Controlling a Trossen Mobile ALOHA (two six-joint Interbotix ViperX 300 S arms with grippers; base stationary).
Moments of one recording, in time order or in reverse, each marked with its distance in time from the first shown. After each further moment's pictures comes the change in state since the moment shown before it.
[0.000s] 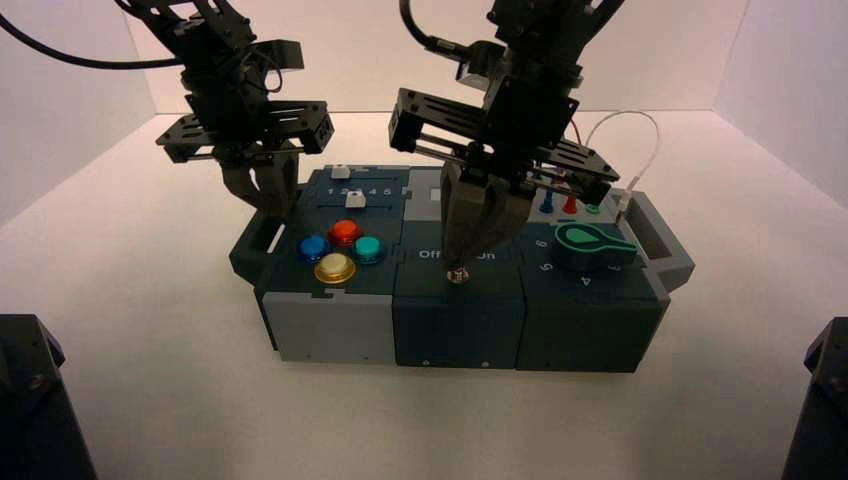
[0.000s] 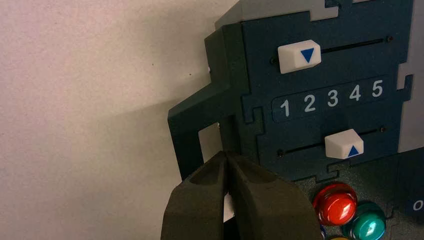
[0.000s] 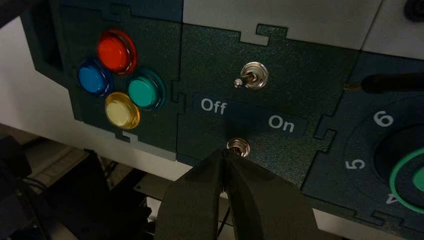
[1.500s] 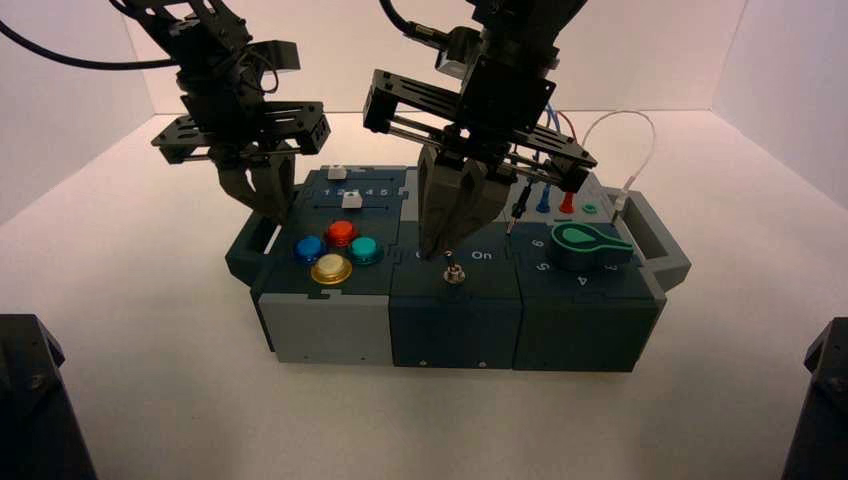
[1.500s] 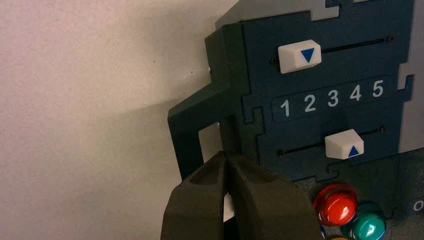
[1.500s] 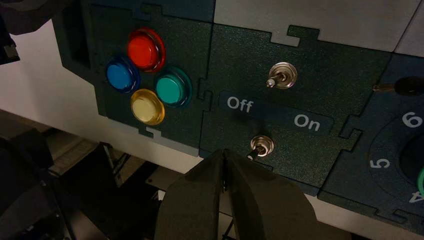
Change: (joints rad) left arm 0.005 -0.006 0.008 0.000 0.000 0.000; right arm 0.025 0.017 -0.064 0.038 0.043 -0.005
